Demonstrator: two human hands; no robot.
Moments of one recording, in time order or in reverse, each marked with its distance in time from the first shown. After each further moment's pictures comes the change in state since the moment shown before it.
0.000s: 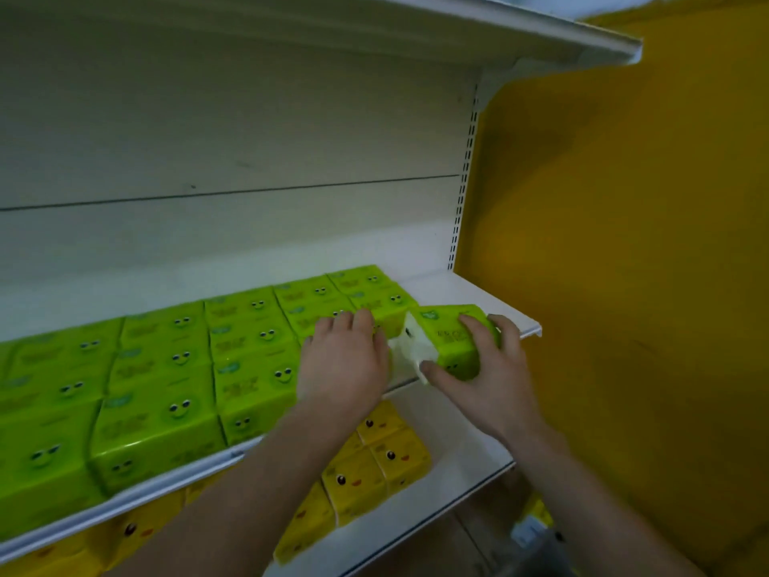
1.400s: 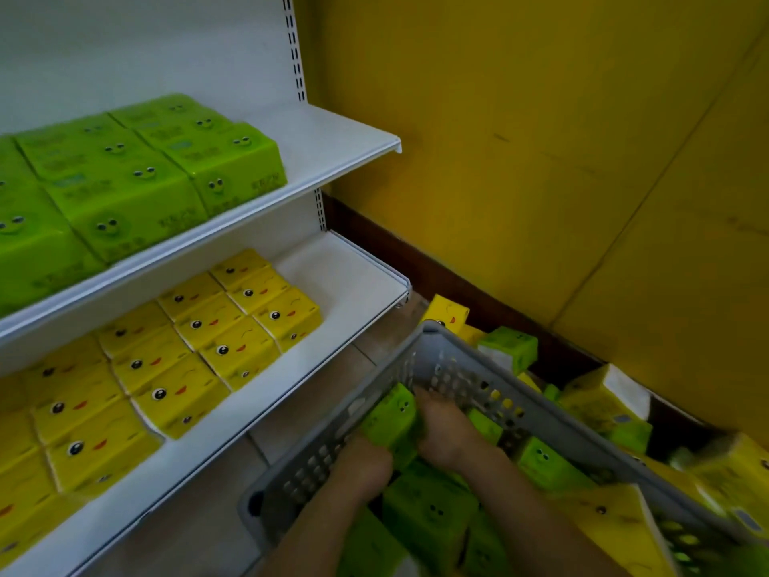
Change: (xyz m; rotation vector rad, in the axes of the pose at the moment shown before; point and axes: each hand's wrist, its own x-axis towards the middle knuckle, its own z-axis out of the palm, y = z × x) left_hand -0.255 0.076 0.225 -0.493 -1.005 -0.562; right_hand -0.258 0.207 0.063 -0.148 -0.768 0.466
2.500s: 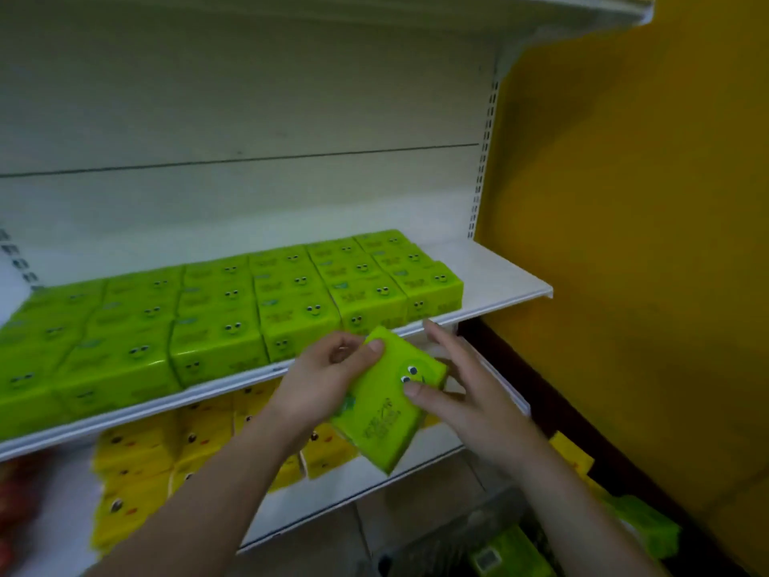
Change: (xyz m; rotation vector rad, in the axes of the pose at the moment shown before) left_hand -0.153 0.060 -0.268 -0.588 0.397 0.518; right_hand -0.091 -0.246 -0.176 0.800 0.017 -0.668
